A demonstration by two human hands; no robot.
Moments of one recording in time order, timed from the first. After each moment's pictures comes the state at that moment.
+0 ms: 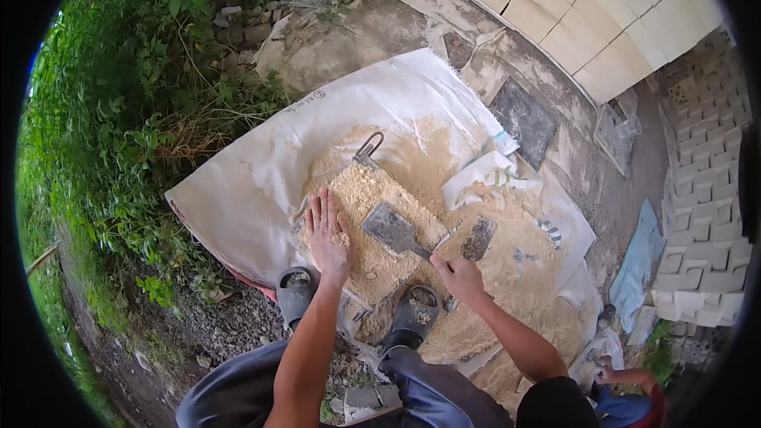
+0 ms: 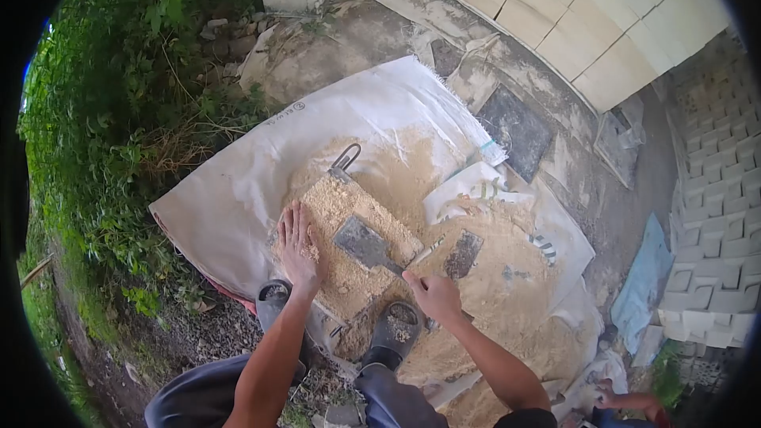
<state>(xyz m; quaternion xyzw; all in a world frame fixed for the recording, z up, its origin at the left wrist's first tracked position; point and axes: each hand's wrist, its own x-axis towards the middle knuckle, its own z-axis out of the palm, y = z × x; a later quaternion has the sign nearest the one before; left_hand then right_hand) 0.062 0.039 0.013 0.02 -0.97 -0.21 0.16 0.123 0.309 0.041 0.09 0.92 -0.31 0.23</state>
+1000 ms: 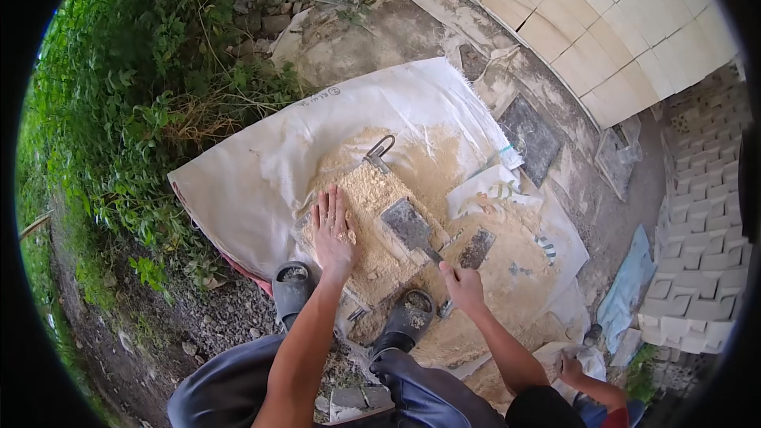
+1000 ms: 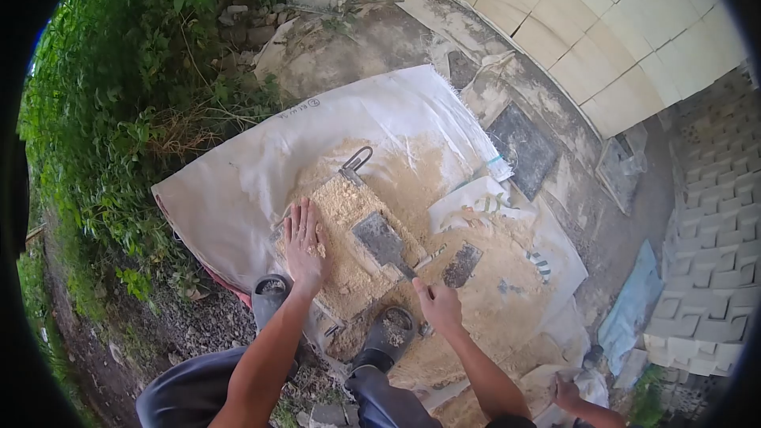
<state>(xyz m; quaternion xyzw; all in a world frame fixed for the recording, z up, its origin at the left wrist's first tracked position) 0.055 0.041 0.019 0.03 -0.97 -0.19 0.13 0.131 0.314 0.042 0.14 0.91 -0.34 0.21</state>
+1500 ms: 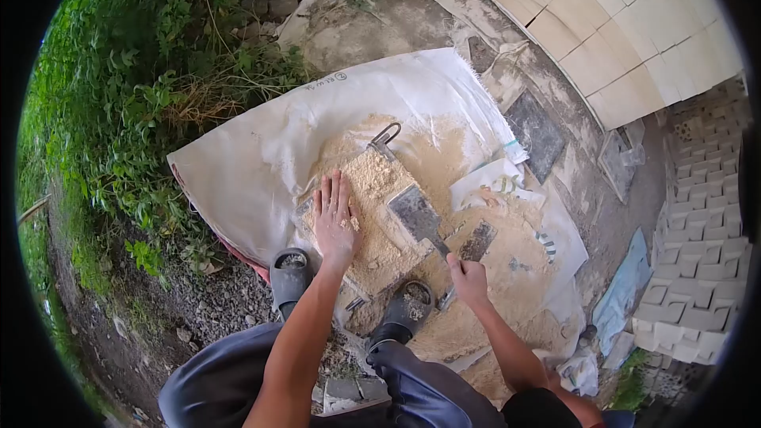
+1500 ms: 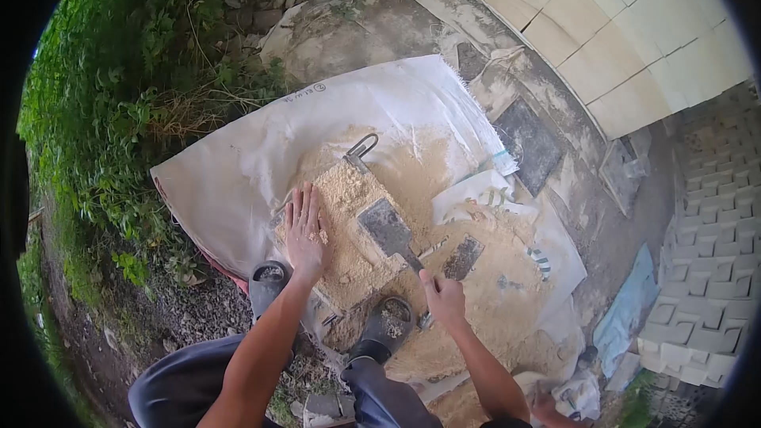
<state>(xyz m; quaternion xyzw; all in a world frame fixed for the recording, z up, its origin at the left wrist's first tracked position) 0.055 0.039 0.019 0.03 -0.97 -0.20 0.13 0.134 0.319 0.038 0.15 0.91 -0.34 0.20</state>
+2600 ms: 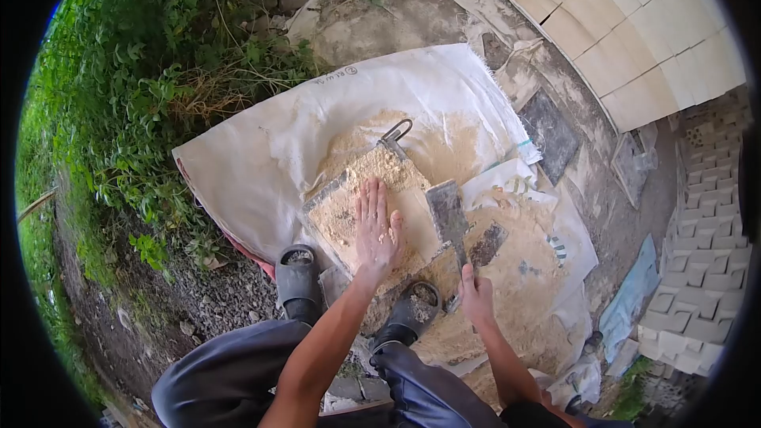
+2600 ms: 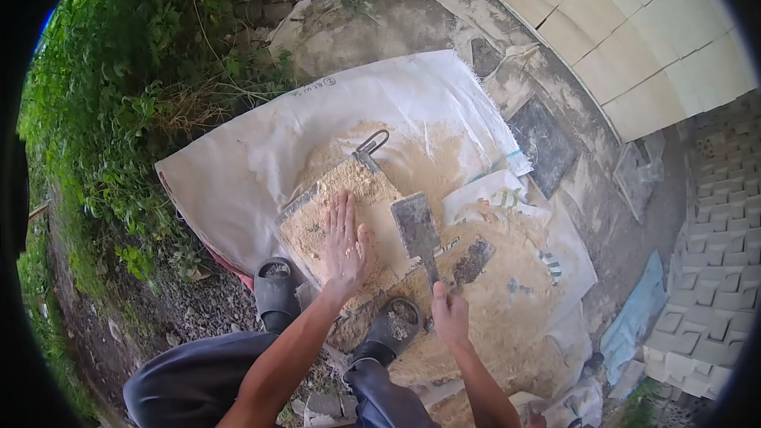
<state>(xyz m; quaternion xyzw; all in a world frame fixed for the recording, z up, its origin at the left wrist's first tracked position) 0.068 0.093 0.023 0.04 -0.94 -0.31 0.11 0.156 0.314 0.045 0.24 0.78 -0.55 0.19</state>
